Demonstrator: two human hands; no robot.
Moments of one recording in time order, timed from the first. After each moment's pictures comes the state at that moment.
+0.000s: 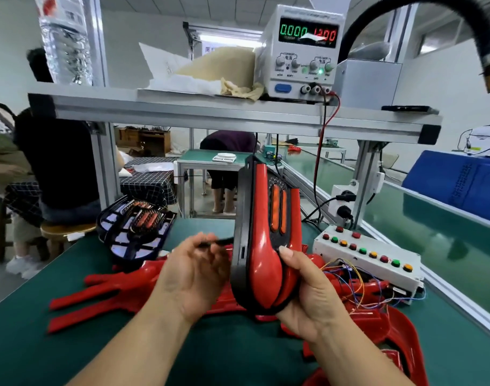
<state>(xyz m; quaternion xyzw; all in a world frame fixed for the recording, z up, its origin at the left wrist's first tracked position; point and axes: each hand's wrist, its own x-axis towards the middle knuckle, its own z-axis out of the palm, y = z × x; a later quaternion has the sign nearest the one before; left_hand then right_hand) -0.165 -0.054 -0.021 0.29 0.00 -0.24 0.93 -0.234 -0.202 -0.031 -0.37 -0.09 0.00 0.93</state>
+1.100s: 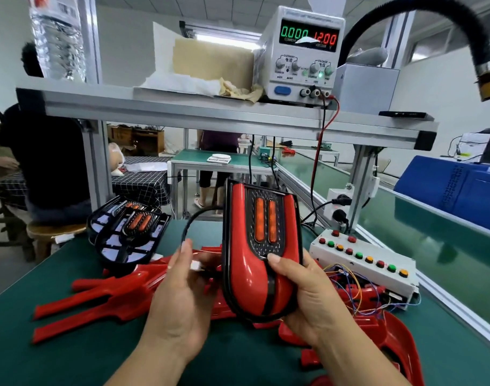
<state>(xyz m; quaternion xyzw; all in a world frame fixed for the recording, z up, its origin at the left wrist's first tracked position) -0.188 -0.052 -0.048 0.40 -0.06 -0.10 0.91 -0.230 -0.210 -0.033 -0.51 -0.05 -0.08 0.86</state>
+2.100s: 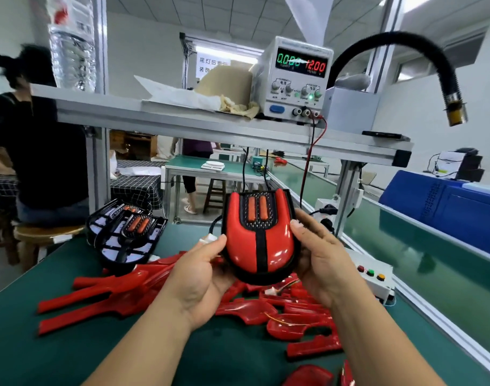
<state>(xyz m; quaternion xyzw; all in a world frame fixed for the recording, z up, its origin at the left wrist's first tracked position) -0.191 -0.062 -0.012 0.40 -0.11 -0.19 0.89 -0.236 -0.237 0.013 -0.56 -0.02 -0.17 0.81</state>
